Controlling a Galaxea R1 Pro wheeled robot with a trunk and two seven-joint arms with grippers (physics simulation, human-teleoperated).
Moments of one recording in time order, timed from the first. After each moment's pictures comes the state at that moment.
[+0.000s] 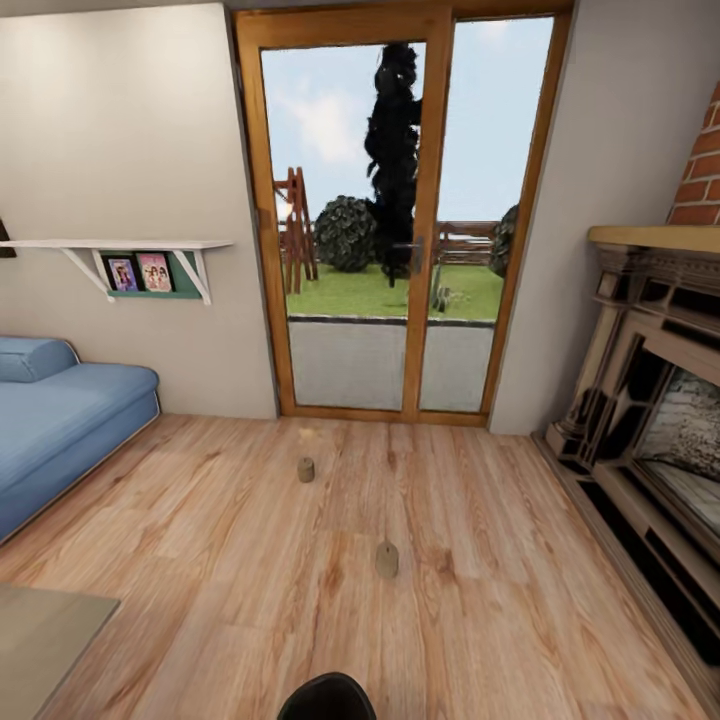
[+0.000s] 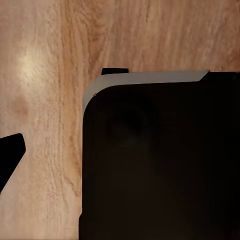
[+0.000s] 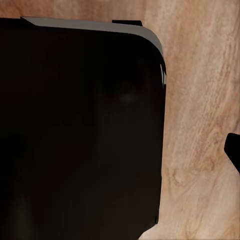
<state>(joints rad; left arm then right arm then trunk) 0.00 0.01 0.01 -0.03 0.01 -0.27 0.00 -0.03 0.01 0.00 -0.01 0.01 -0.08 -0.06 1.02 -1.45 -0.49</state>
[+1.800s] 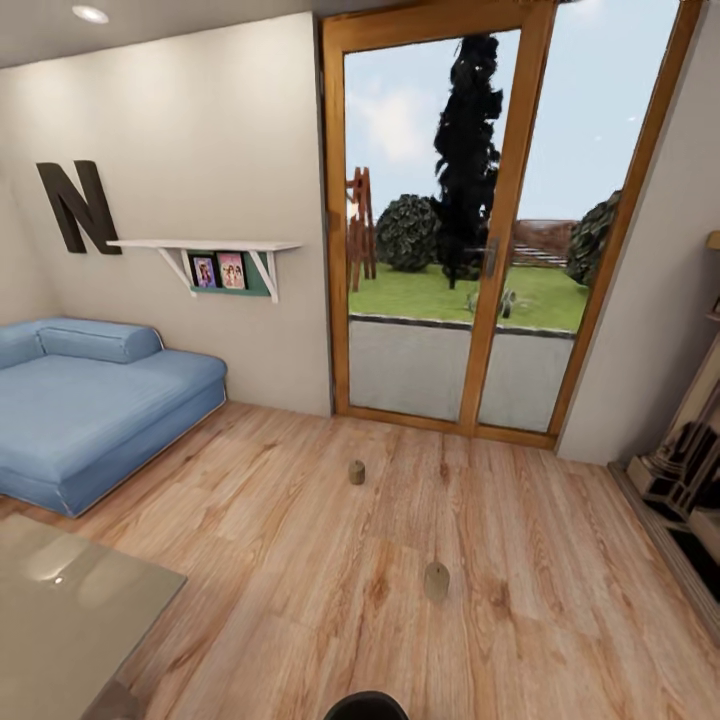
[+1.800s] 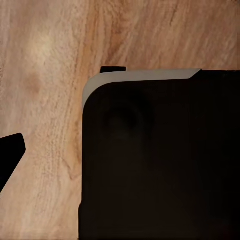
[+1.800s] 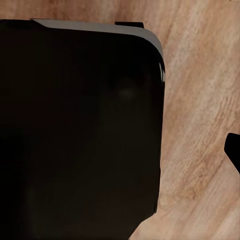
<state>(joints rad) 0.00 0.01 0.02 -0.03 0.01 -0.26 0.00 -0.03 0.01 0.00 -0.01 0.01 -0.09 -0.05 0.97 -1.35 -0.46</state>
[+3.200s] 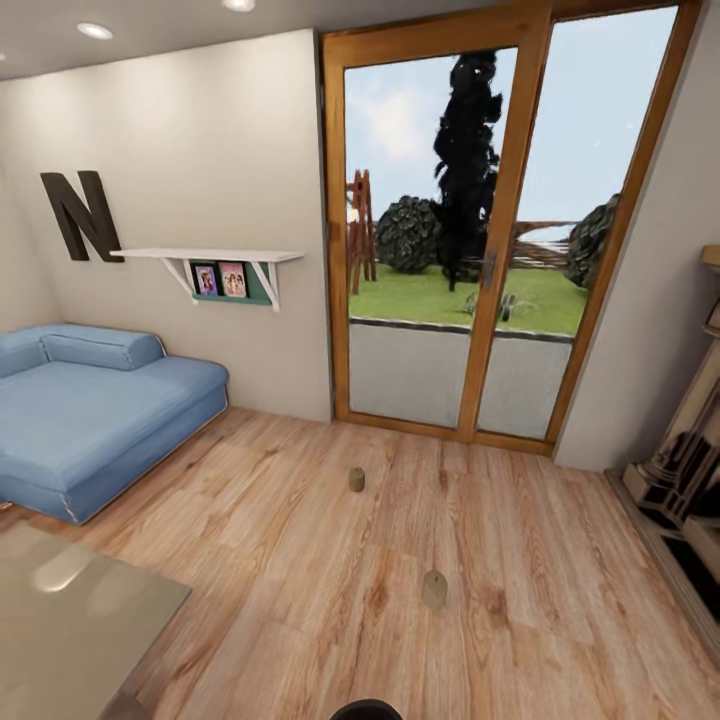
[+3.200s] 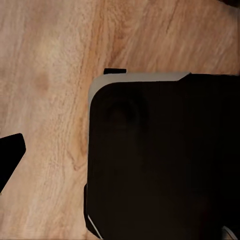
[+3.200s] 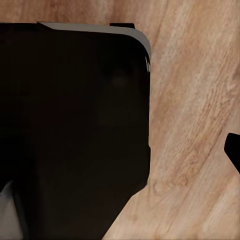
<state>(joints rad) 0.00 0.00 0.03 -0.04 0.01 -0.25 0.01 -0.03 0.01 0.00 -0.01 0.00 -0.09 -0.06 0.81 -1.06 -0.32</state>
